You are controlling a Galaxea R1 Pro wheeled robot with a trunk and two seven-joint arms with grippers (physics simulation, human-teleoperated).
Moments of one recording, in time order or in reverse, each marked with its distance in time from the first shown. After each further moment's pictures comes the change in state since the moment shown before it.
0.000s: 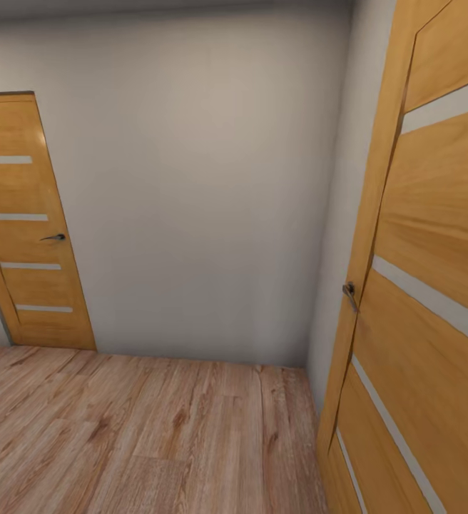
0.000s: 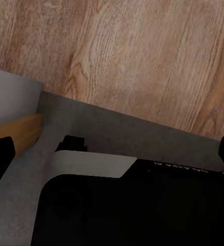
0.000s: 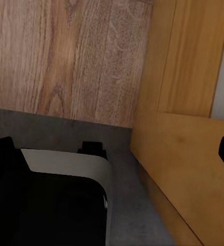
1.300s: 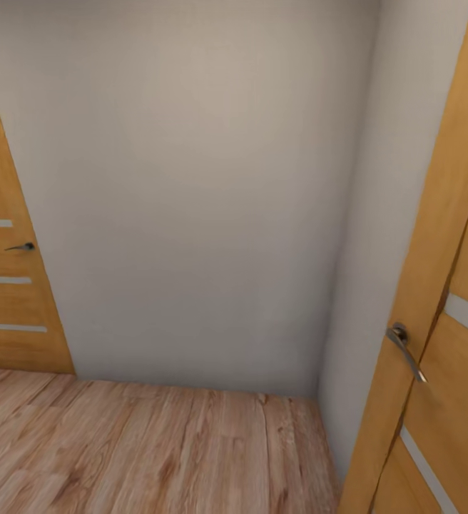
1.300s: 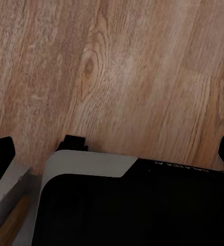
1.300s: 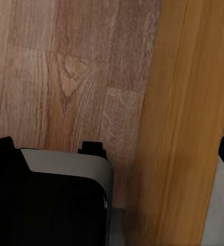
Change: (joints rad) left arm 0.000 0.001 0.000 0.001 -0.002 0.002 0.000; right arm 0.000 0.000 0.001 0.000 0.001 -0.001 0.000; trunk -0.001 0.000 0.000
